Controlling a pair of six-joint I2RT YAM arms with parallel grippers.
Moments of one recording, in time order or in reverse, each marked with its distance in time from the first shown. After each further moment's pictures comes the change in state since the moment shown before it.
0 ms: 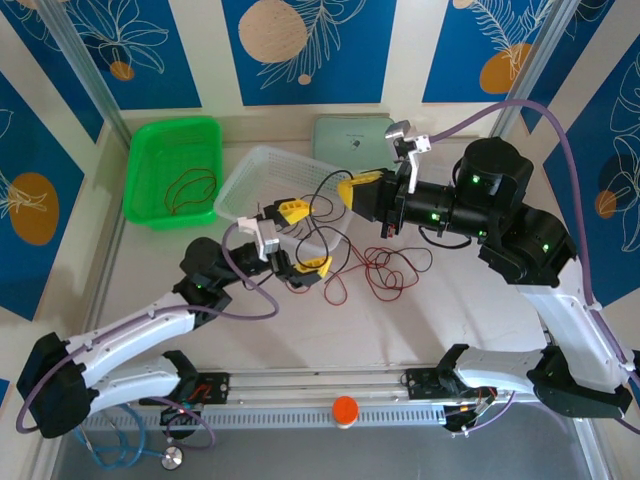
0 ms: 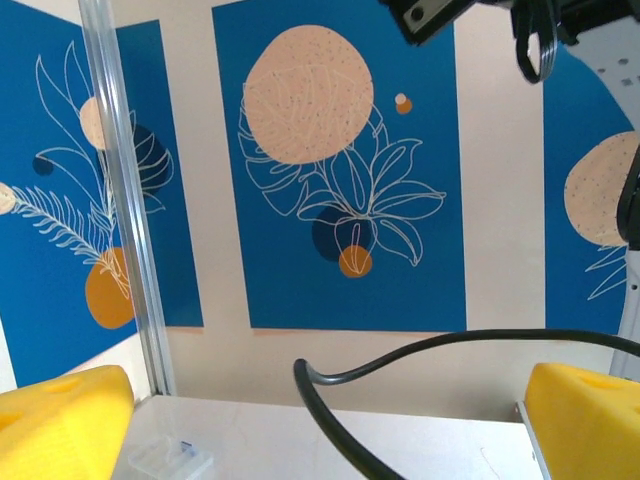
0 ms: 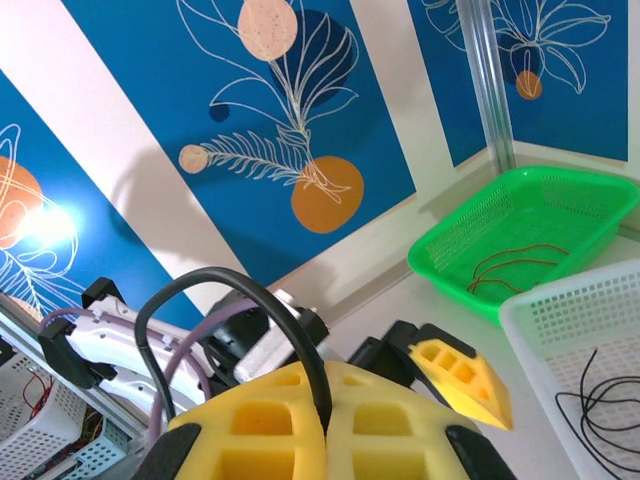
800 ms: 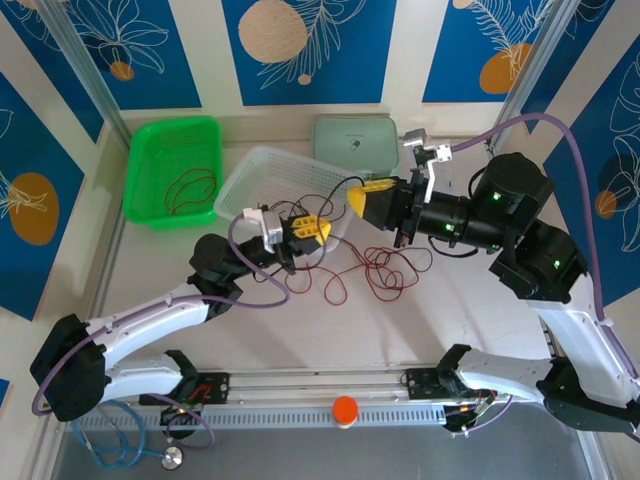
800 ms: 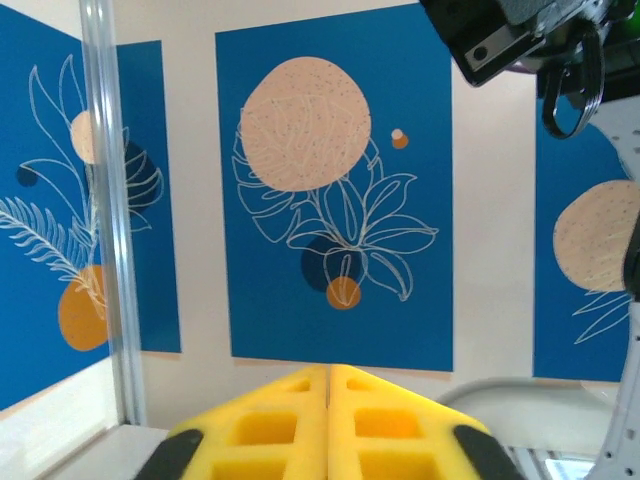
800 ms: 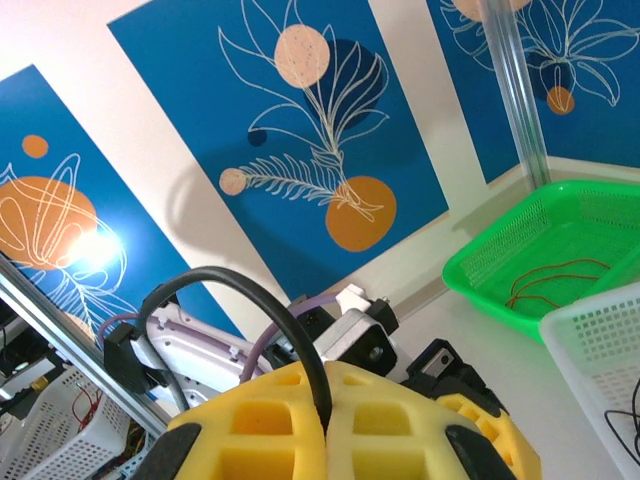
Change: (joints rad) left arm 0.005 0.107 0.025 0.171 0.006 -0.111; right arm -0.004 -0.095 -0.101 0.098 -0.036 0.081
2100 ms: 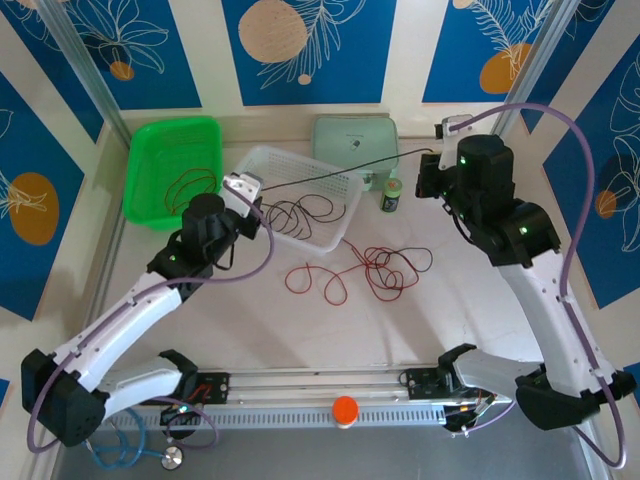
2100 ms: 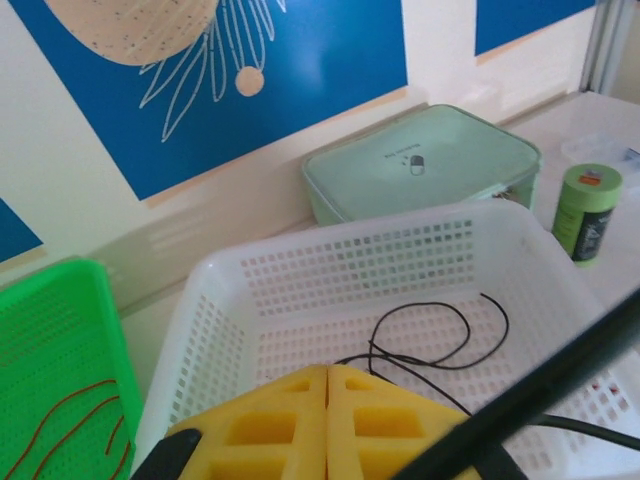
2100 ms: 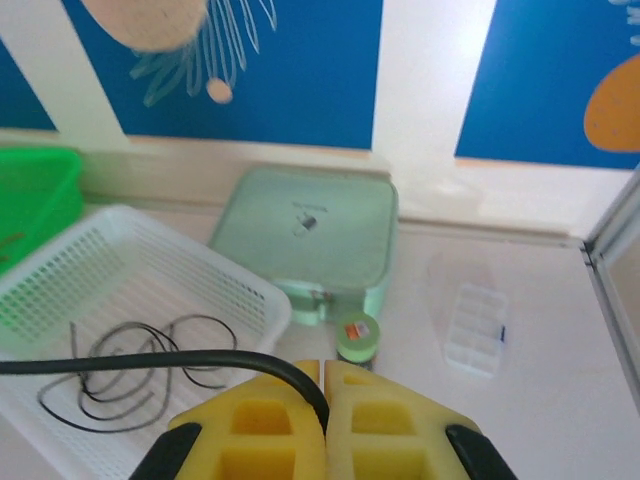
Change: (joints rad) left arm 0.254 -0.093 0.229 -1.015 -0.662 0.340; right arm -0.378 0.090 -0.103 -0.203 0.690 -0.317
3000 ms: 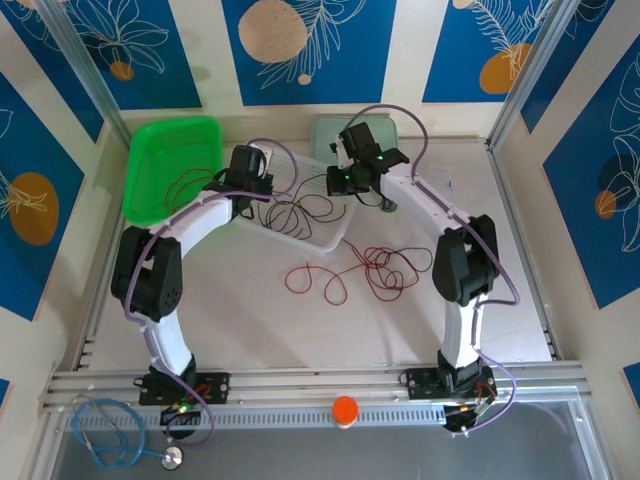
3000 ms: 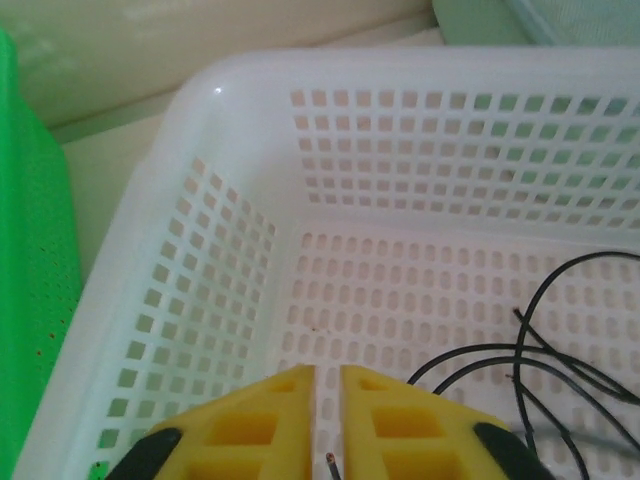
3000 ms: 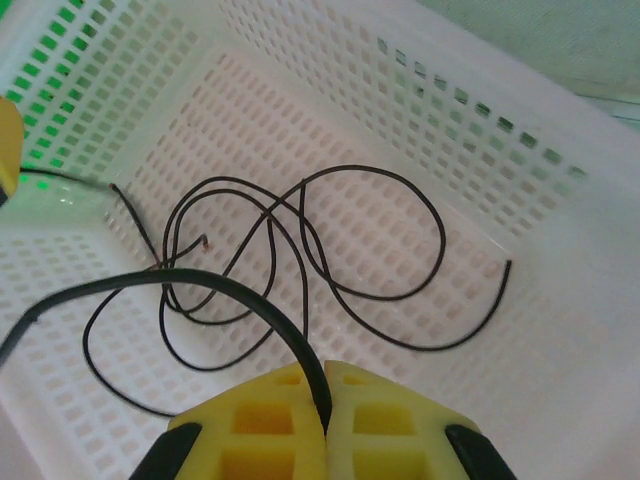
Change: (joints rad) left arm 0.179 0.771 0.475 -0.160 -0.015 -0.166; right arm 0.062 0.845 0.215 0.114 -0.426 0.198
